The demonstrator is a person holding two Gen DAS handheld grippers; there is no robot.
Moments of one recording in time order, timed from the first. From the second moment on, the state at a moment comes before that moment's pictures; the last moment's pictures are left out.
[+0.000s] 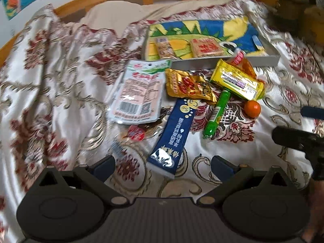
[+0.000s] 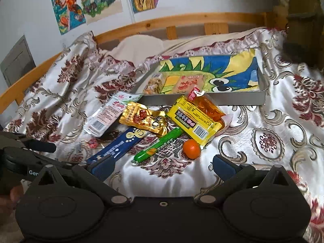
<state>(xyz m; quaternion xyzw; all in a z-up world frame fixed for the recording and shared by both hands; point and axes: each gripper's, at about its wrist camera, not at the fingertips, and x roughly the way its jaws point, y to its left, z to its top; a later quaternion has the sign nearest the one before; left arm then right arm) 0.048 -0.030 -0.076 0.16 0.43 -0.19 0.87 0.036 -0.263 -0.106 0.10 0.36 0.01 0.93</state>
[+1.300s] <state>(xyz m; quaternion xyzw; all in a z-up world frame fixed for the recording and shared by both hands) 0.109 -0.064 -0.131 0.19 0.43 -0.28 0.83 0.113 -0.270 -0.167 0.09 0.44 0.02 0.89</state>
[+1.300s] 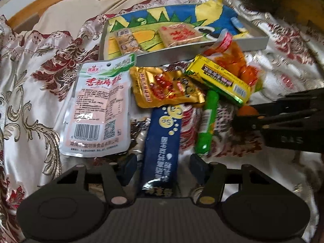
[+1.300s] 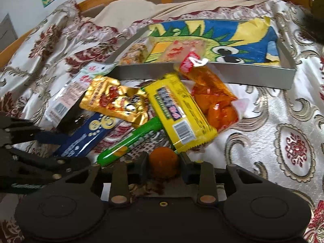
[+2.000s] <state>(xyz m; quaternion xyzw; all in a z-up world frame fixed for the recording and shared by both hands) 0.122 -0.063 -0.131 0.16 0.47 -0.28 0.82 0.110 -0.247 -0.167 0.09 0.46 0.08 0.88</state>
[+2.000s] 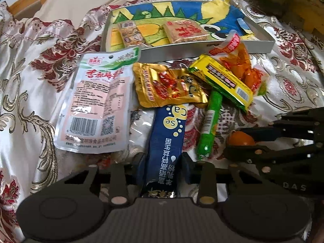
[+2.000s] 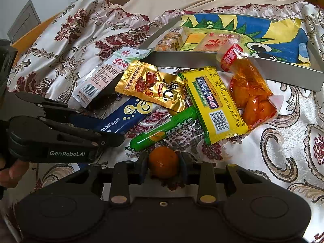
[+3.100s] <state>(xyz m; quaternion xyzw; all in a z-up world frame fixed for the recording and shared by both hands) 0.103 -0.041 -0.069 -0.02 0.52 -0.27 0.81 0.082 -0.254 -0.101 0.04 0.34 0.06 0.94</state>
